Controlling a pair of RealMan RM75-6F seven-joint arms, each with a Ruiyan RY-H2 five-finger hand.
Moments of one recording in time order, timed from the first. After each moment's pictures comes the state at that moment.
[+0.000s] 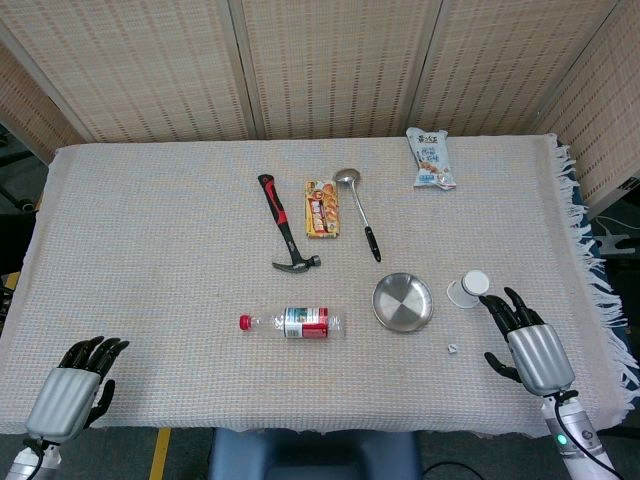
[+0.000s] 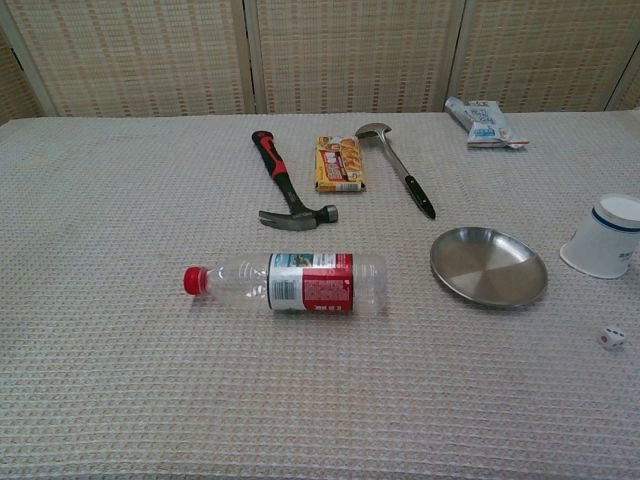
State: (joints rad) left arm -0.06 -1.13 0.08 -1.77 1.65 1.45 0.35; right arm 0.16 -1.24 -0.01 -1.57 -1.59 1.43 -0.15
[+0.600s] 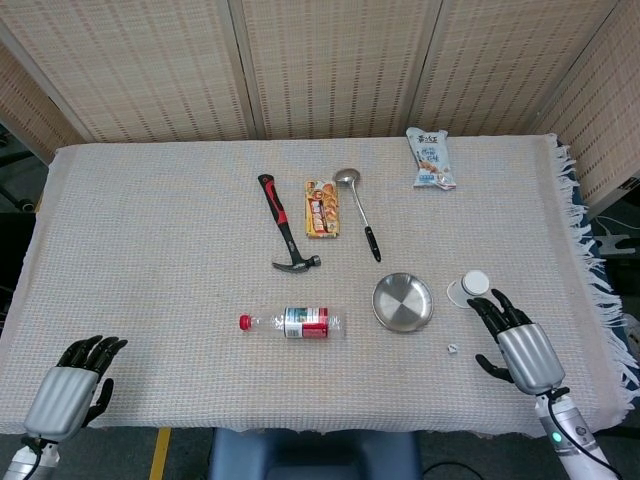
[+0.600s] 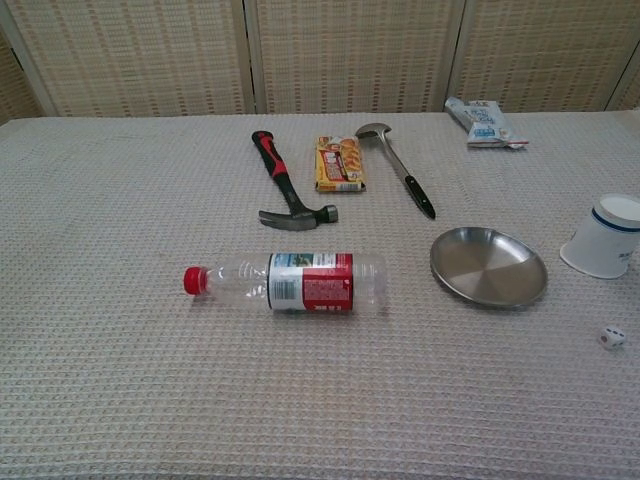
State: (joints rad) left arm -0.07 -1.13 0.07 -1.76 1.64 1.44 0.33; right arm 0.19 -1.25 -0.02 -1.54 -1.63 1.40 -0.08
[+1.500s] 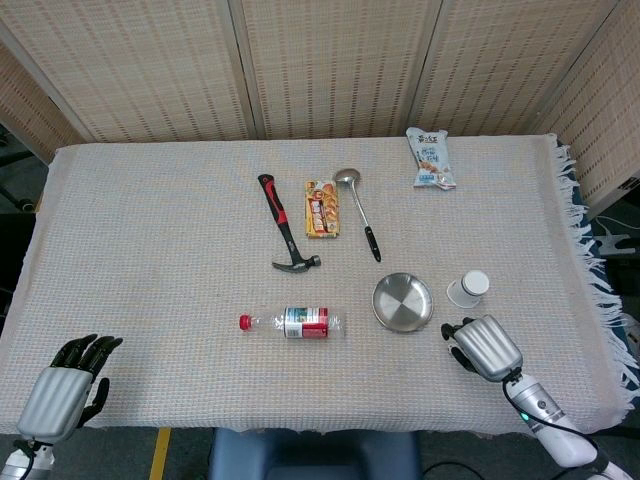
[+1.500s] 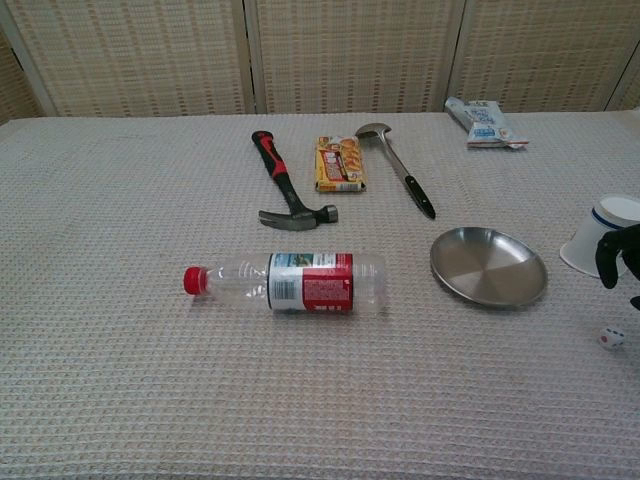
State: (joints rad) left arm -0.05 -1.11 0.07 -1.78 1.65 1.47 0.32; right arm 0.34 -1.25 -0.02 -1.53 -1.62 1.14 -0.25
